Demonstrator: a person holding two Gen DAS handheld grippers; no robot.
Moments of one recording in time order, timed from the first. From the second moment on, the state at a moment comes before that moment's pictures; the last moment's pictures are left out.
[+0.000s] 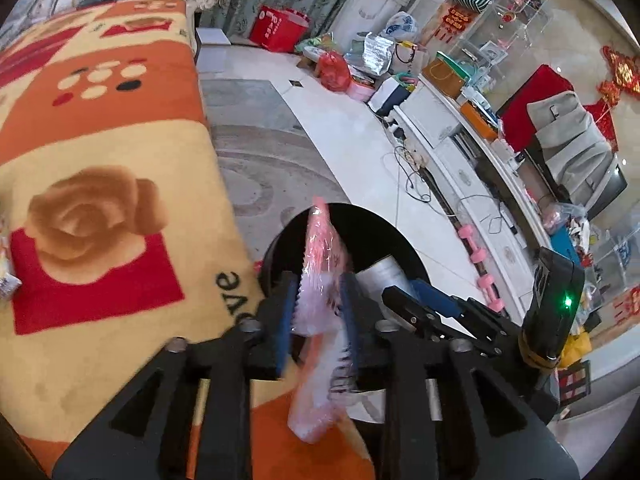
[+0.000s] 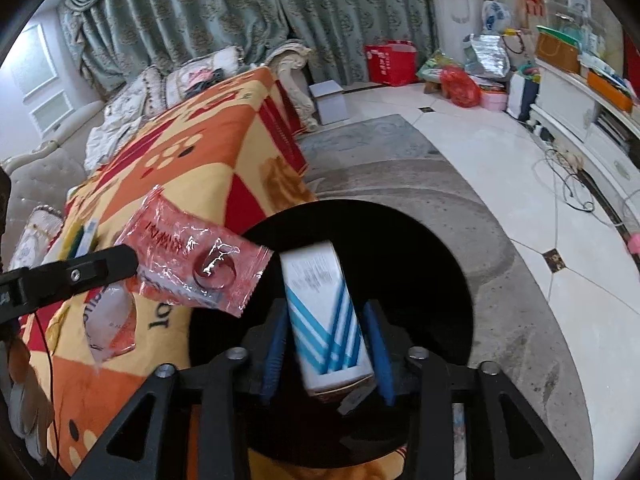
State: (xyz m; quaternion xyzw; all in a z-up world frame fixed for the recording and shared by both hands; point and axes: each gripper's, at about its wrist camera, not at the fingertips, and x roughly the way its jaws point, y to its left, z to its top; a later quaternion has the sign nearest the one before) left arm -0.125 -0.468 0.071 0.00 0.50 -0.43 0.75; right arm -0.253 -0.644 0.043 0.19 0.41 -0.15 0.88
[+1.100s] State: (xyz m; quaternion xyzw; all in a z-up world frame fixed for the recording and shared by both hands) left arm -0.106 -0.346 0.082 0.01 0.46 -0.30 0.84; right arm -0.217 -0.548 0.060 0.17 0.42 -0.07 0.89
